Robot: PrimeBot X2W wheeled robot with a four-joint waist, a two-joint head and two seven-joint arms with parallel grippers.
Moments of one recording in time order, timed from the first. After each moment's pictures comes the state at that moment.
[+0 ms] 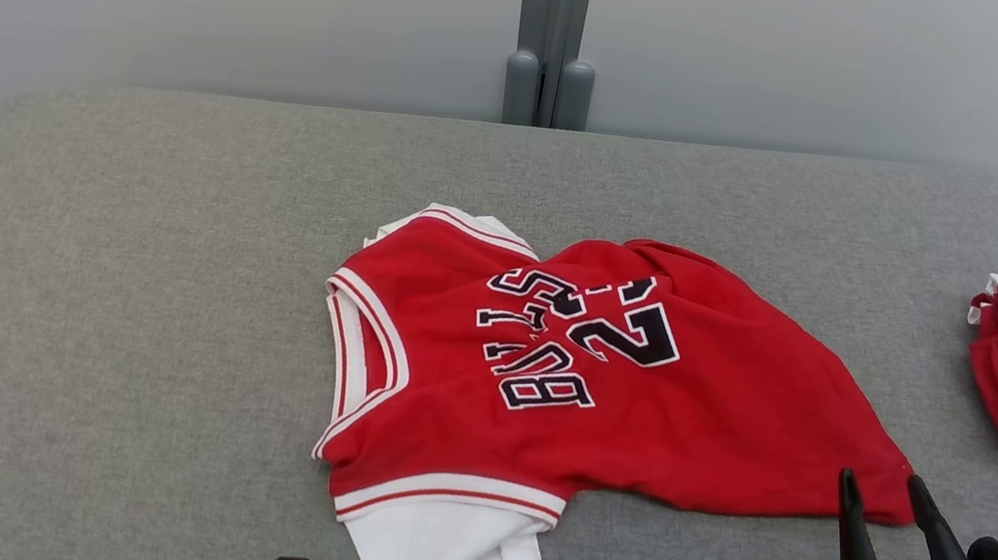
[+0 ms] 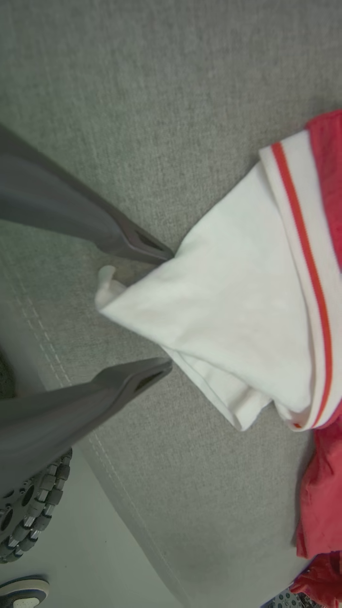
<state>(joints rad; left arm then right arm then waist) -0.04 0.06 -0.56 0.54 -0.50 -0.10 -0.01 -0.04 -0.26 0.11 0.36 0.41 0.13 -0.26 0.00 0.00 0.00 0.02</state>
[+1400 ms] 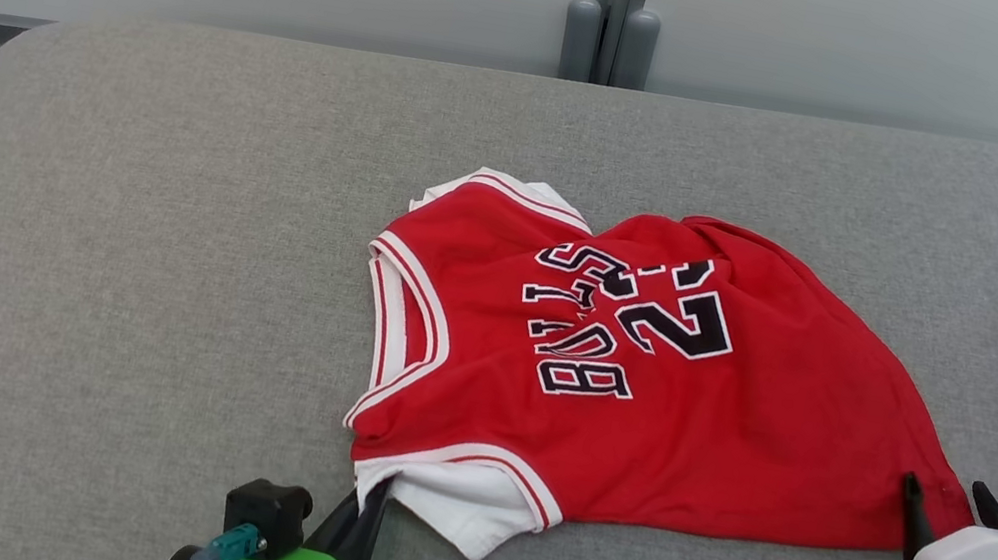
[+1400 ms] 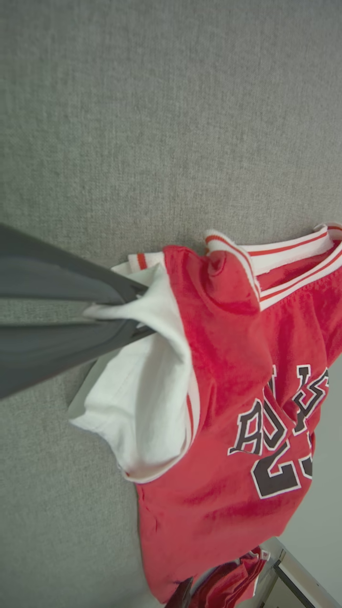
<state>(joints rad) -0.15 0.05 -0.53 0.56 -0.55 -0.01 -0.25 -0.34 -0.30 0.04 0.90 0.26 0.13 -0.18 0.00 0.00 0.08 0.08</state>
